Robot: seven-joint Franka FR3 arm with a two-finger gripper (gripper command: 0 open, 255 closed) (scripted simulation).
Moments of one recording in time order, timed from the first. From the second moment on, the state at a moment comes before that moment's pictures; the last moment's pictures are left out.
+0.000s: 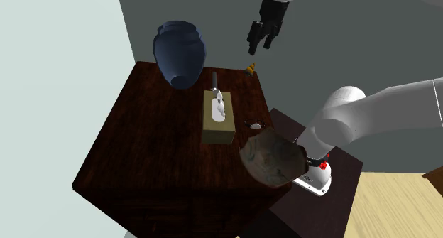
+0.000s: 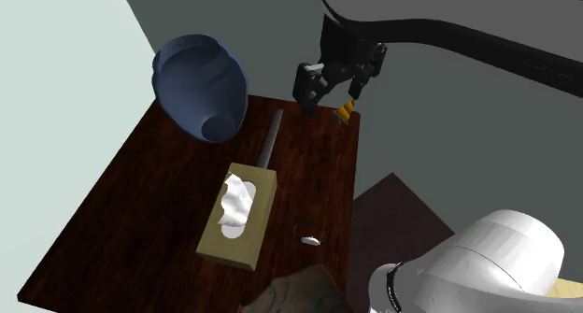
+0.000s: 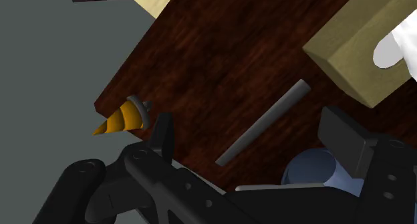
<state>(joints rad) 0.01 -0.75 0.00 -2.41 0.04 1.69 0.06</state>
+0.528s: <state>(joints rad) 0.06 -0.61 0.19 -2.32 0.01 1.67 0.18</state>
